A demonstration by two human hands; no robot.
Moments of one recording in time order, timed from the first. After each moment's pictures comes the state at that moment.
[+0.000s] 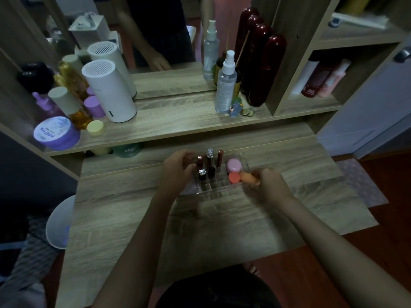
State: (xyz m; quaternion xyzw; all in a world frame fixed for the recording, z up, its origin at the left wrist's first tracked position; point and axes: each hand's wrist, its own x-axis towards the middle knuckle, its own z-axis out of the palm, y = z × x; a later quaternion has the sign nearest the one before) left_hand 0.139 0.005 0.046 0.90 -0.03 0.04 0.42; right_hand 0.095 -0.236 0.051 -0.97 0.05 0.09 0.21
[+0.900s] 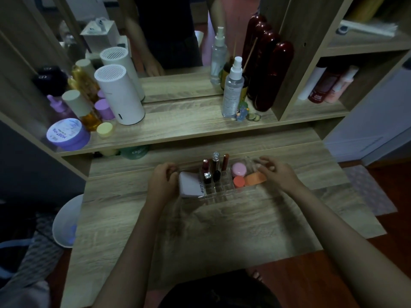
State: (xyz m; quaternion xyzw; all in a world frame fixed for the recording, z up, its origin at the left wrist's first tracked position) left_hand 0.124 0.049 0.031 0.92 0.05 0.03 0.40; right_hand 0.124 -0.256 0.060 -0.91 0.08 0.07 0.39
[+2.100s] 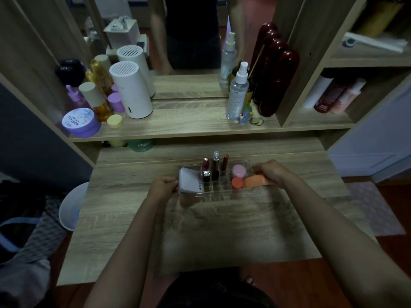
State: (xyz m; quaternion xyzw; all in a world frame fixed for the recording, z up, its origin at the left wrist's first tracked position) left_hand 0.116 0.049 -0.008 0.74 0.26 -0.14 0.61; right_hand 0.161 -0.254 0.068 -0.84 0.20 0.26 0.43
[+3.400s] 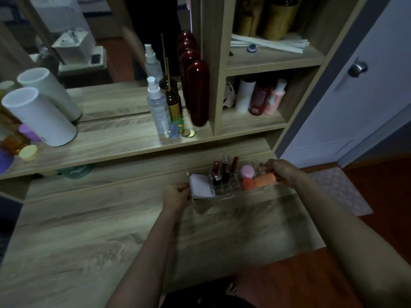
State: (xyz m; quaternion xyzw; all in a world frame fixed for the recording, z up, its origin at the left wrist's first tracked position) left_hand 0.143 -0.154 0.005 0.74 0.23 -0.17 0.61; right_hand 0.180 -0.450 0.055 -0.78 0.30 0.22 0.50
